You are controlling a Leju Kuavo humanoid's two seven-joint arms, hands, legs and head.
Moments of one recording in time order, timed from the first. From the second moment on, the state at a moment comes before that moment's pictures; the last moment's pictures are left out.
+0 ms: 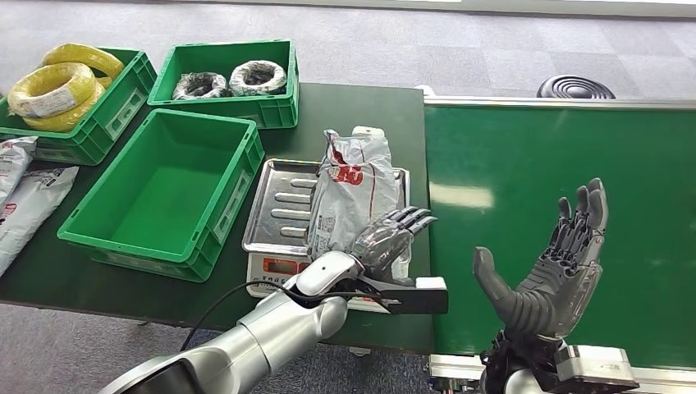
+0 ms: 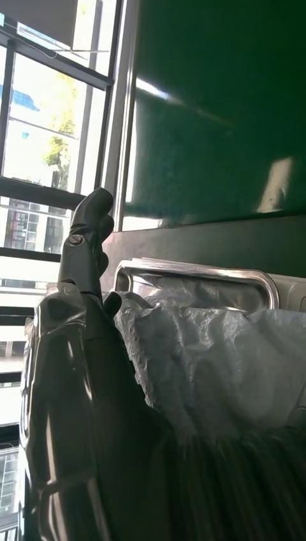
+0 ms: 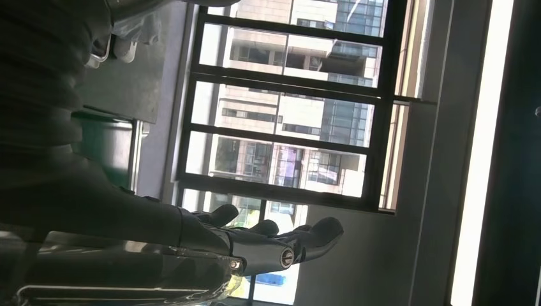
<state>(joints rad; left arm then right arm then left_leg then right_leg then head) -0.76 -0.35 -0.90 -0.55 -0.76 0.23 -0.24 0.06 0.23 0.11 -1.85 0.21 -0.18 -0.70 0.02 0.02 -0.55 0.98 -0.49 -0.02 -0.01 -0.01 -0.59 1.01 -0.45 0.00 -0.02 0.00</state>
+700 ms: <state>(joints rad) -0.81 -0.35 -0.73 -0.61 -0.65 0.27 -0.30 0.07 0.23 0.11 -1.85 0.20 -0.21 -0.70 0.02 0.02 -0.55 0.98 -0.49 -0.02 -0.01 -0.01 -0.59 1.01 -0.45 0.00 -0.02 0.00</state>
